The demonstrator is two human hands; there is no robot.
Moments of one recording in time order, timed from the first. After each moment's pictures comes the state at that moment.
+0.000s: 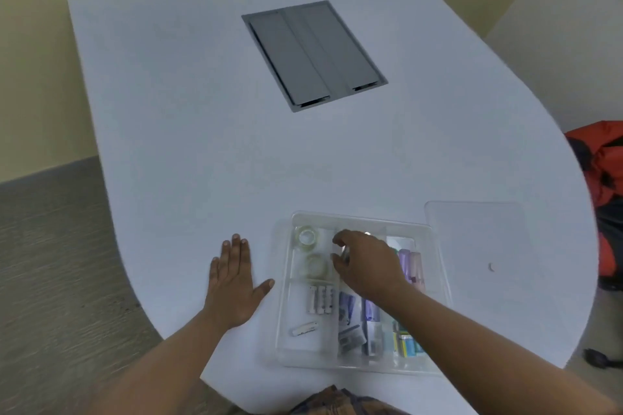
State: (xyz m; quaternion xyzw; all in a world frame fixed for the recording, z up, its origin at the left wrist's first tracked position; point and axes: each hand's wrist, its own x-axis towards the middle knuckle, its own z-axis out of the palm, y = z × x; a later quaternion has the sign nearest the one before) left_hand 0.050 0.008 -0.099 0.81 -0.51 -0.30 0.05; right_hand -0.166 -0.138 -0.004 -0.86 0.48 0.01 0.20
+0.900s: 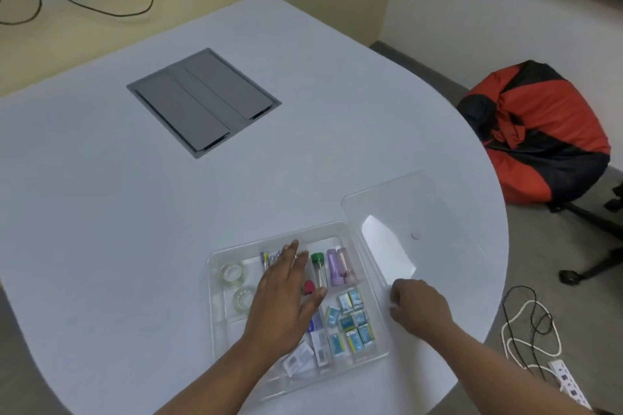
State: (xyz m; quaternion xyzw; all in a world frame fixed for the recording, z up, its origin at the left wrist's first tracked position) left_hand -0.120 -0.074 0.002 0.64 -0.70 -0.25 0.18; right_hand -0.393 -0.114 -0.038 -0.66 0.70 0.11 0.25
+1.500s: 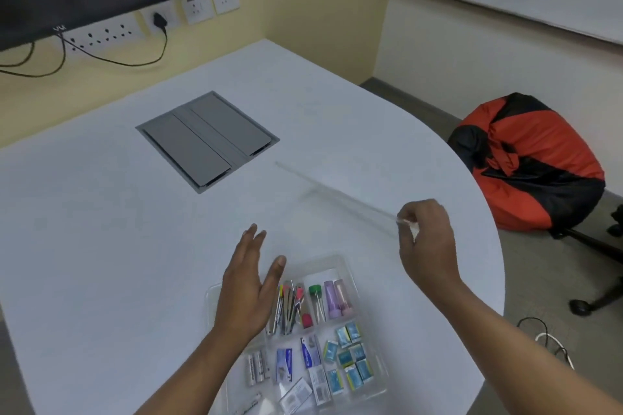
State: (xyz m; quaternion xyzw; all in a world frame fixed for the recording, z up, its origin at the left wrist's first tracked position) left_hand -0.089 -0.120 0.061 0.67 -0.61 -0.24 0.36; right_hand -0.367 -0.192 0.097 -0.70 0.58 -0.41 0.07
